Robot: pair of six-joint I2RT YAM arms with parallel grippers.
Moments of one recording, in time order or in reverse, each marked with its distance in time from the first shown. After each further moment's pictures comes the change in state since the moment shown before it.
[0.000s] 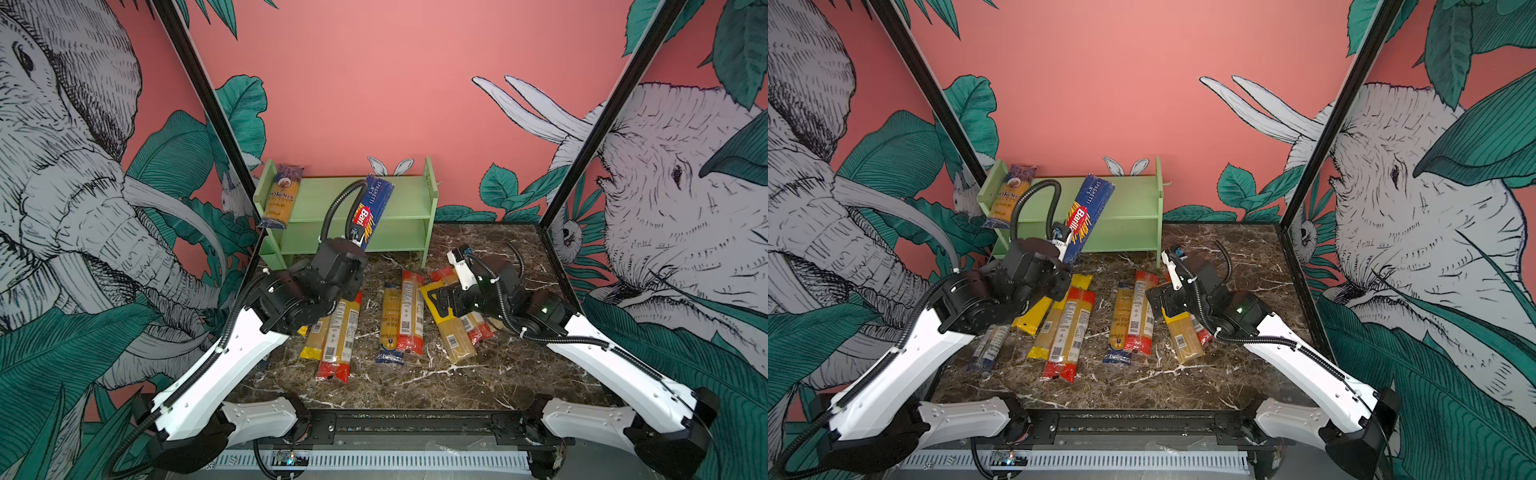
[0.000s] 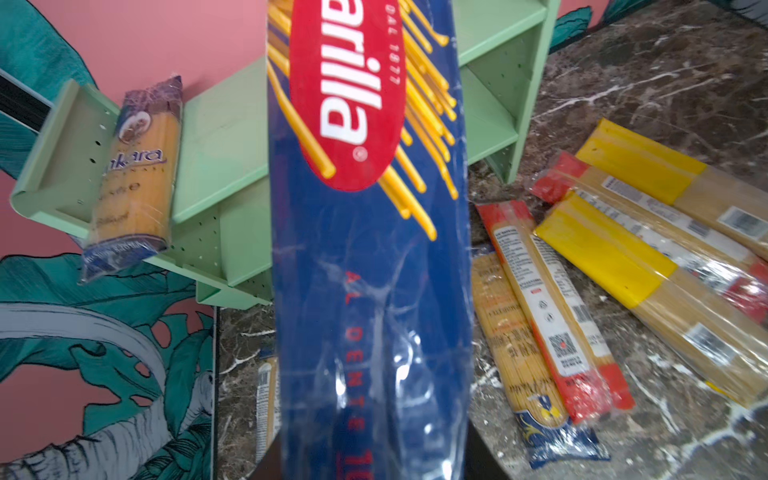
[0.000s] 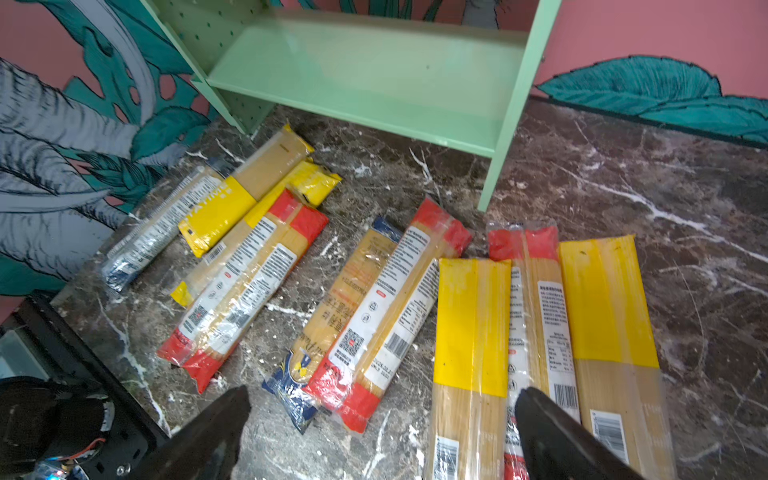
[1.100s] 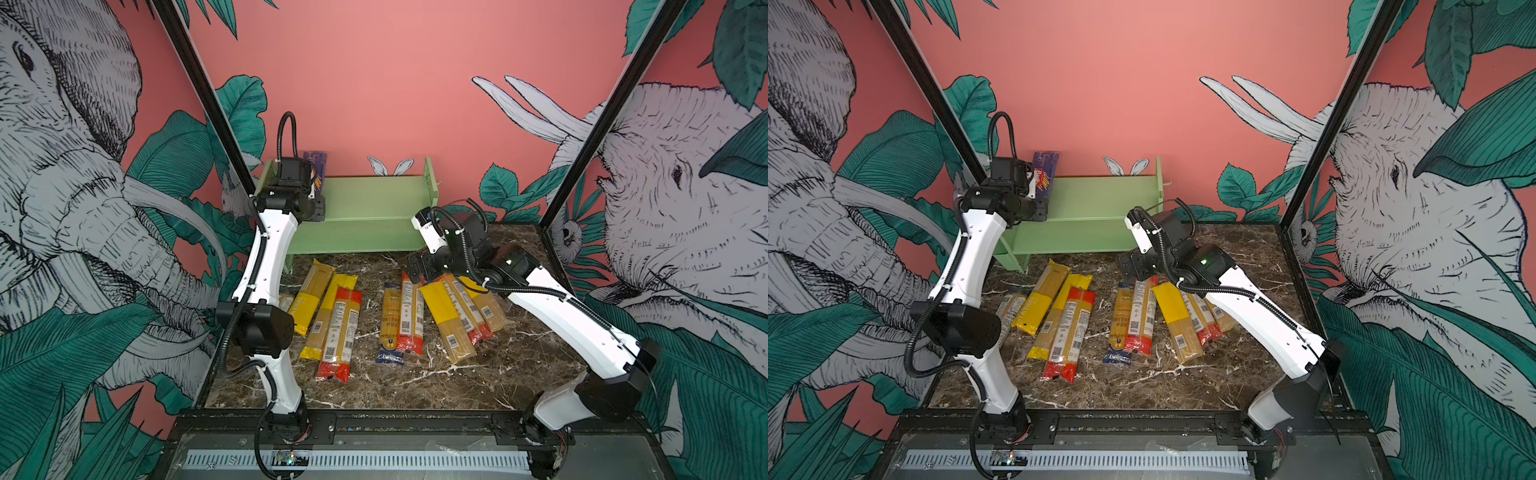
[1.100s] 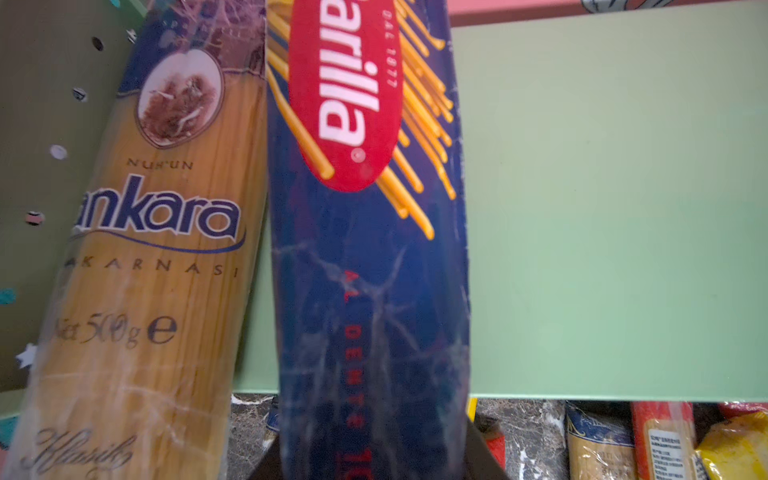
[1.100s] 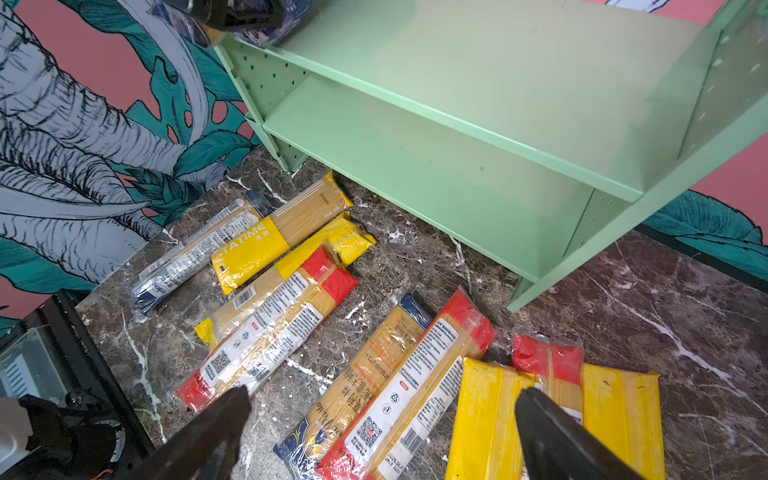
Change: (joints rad) left arm 0.676 0.667 0.578 0.029 0.421 0.058; right arm -0.008 0.379 0.485 -0.091 -0.079 -0.147
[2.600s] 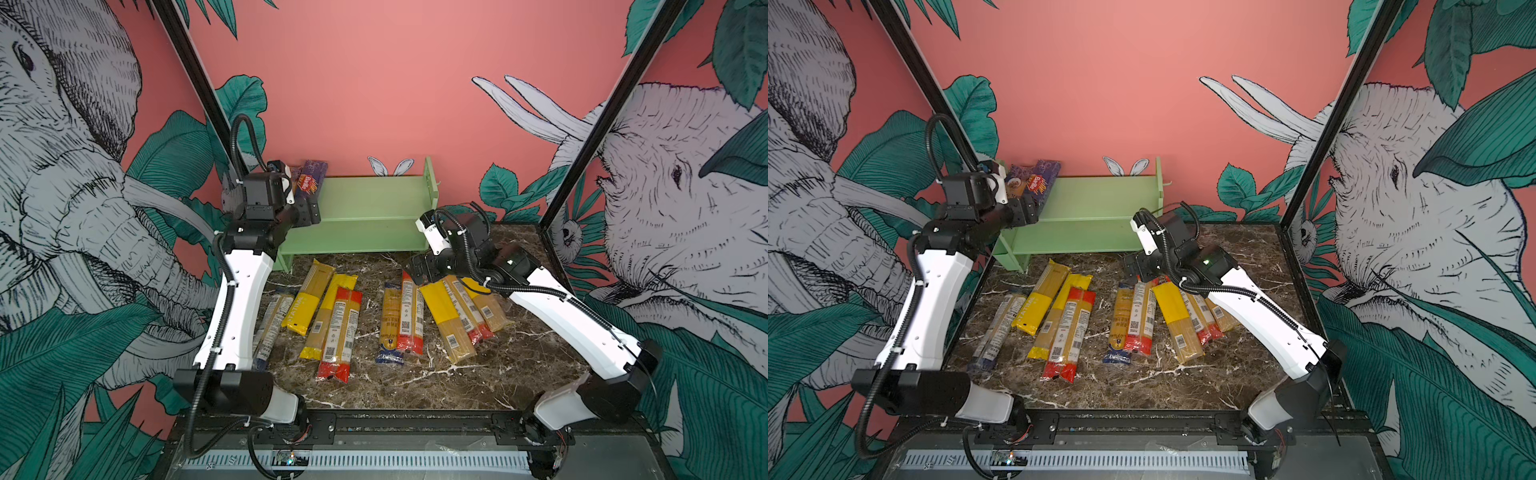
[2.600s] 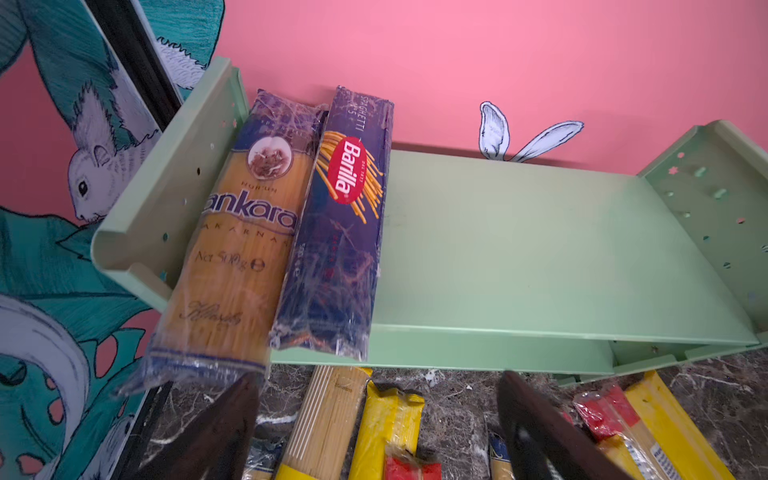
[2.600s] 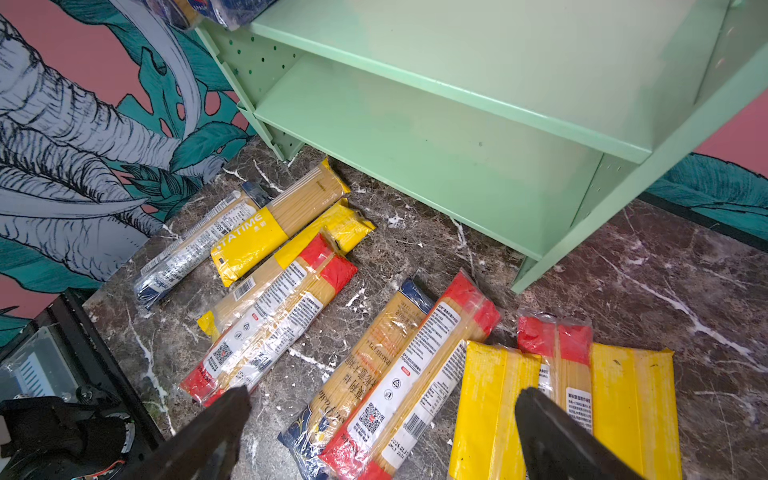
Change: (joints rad) left arm 0.013 -0.472 -0.489 0.322 0.131 -0.132; right arm -0.031 -0.043 -0.076 0.001 -0.033 0.035
